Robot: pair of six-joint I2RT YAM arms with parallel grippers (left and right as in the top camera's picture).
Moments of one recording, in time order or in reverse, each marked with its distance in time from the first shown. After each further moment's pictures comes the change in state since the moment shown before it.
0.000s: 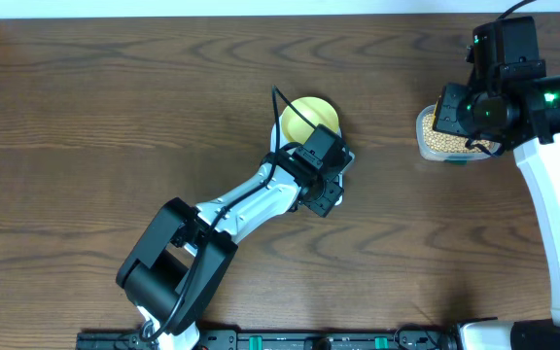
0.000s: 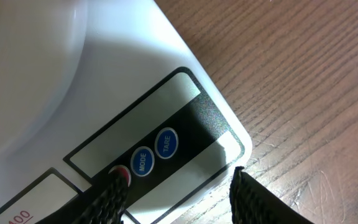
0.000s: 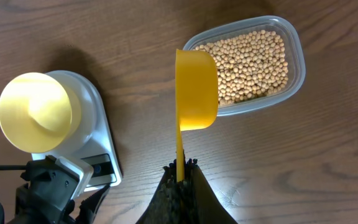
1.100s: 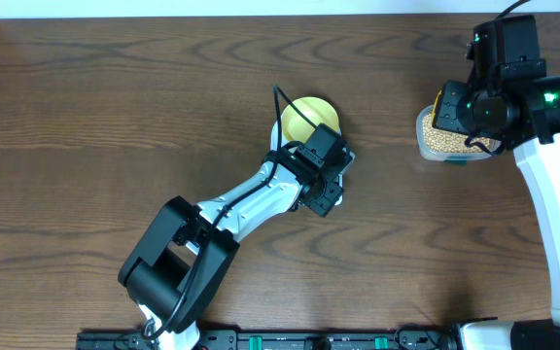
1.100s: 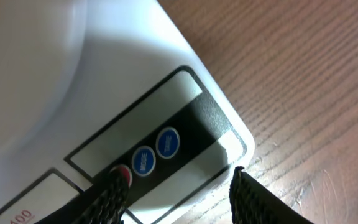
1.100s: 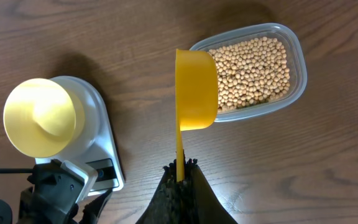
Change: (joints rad) left arm 0.000 0.010 0.015 -0.033 -0.004 0.004; right arm 0.000 0.000 0.000 0.022 0.000 0.000
